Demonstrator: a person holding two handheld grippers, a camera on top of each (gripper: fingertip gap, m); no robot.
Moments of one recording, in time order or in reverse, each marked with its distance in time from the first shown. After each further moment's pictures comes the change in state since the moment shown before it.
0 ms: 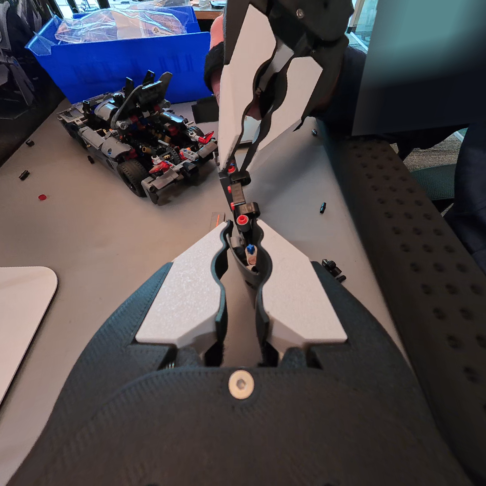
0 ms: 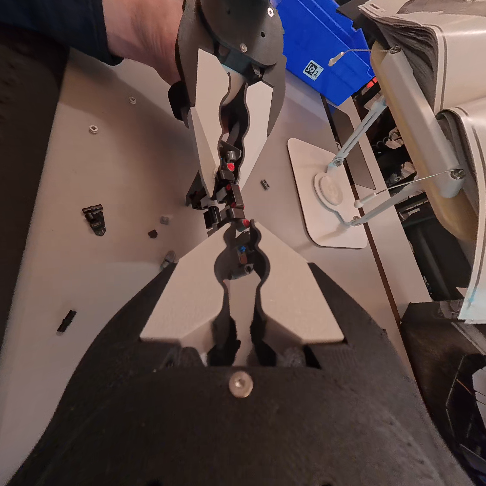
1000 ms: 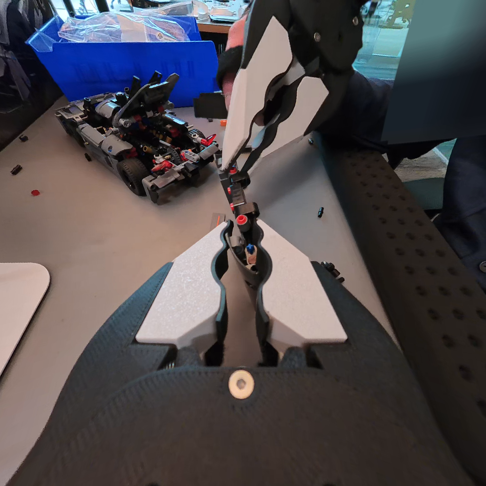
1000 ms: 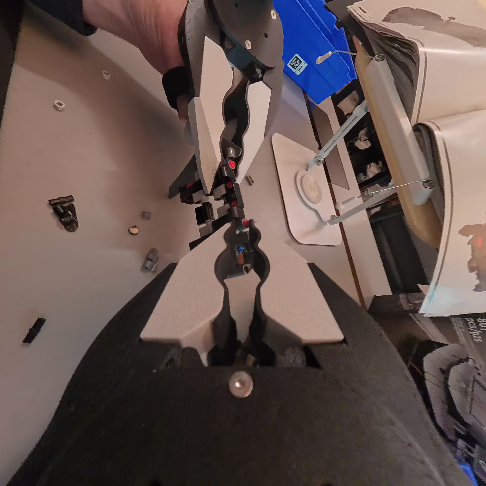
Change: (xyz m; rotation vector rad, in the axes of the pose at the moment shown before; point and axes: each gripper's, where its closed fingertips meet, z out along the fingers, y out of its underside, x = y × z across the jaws) left arm -0.005 0.001 -0.002 0.037 0.026 -0.045; right arm 0.005 0.001 0.005 -0.045 0.091 -0.084
